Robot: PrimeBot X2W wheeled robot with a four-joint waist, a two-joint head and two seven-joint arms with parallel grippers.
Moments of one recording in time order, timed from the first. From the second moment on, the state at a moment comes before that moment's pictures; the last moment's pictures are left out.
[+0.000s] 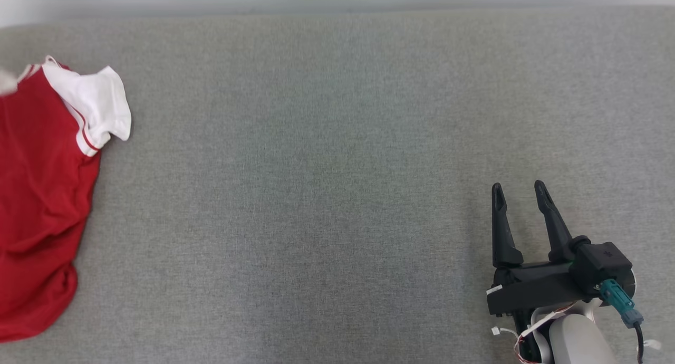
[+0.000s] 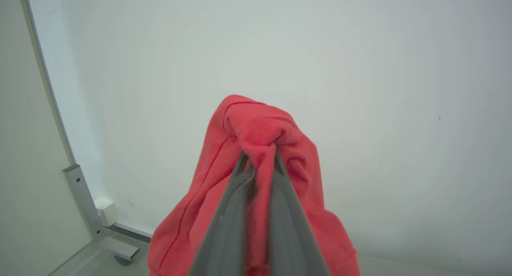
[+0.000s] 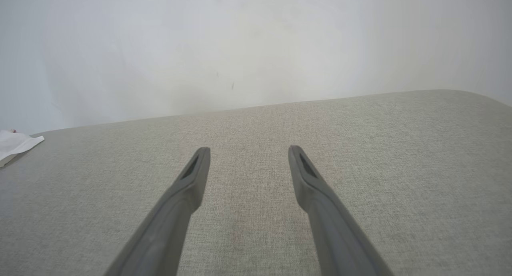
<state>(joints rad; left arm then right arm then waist) -0.88 0.53 0.14 0.52 -0.45 -0.08 -0.09 -0.22 -0.05 -0.05 0.20 0.11 0.13 -0.26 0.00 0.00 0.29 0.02</state>
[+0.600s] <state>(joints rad) -0.93 0.35 -0.10 0.03 -0.49 -0.10 0.07 -0.19 -0.05 0.00 0.21 0.19 0.13 -0.26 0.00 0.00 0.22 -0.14</state>
